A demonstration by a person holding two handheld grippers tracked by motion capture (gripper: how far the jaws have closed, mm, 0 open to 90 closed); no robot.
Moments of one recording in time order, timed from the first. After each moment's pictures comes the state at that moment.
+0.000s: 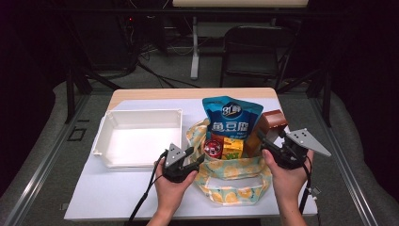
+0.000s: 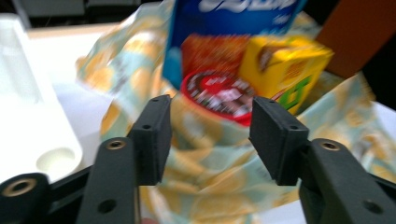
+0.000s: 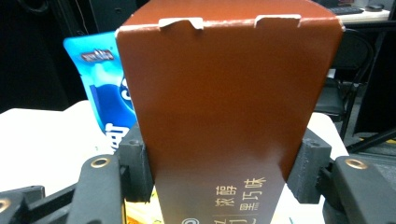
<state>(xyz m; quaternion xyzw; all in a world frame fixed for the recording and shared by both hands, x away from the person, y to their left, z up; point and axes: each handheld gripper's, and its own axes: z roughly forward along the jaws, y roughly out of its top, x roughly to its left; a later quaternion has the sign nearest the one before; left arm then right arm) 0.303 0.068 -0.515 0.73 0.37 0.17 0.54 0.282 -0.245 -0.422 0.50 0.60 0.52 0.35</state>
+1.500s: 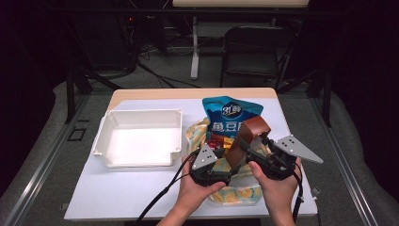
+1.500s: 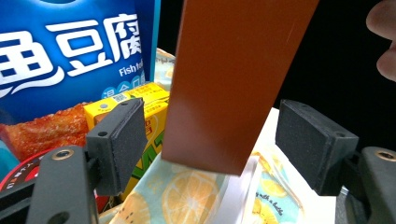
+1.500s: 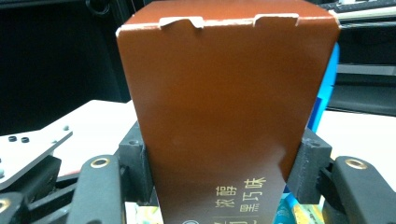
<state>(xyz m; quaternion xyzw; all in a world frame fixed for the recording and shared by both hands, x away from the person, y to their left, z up) 0.290 -0.002 -0.490 0.77 0.25 0.11 0.58 0.253 -0.207 -0.408 0.46 0.63 0.56 0.28</state>
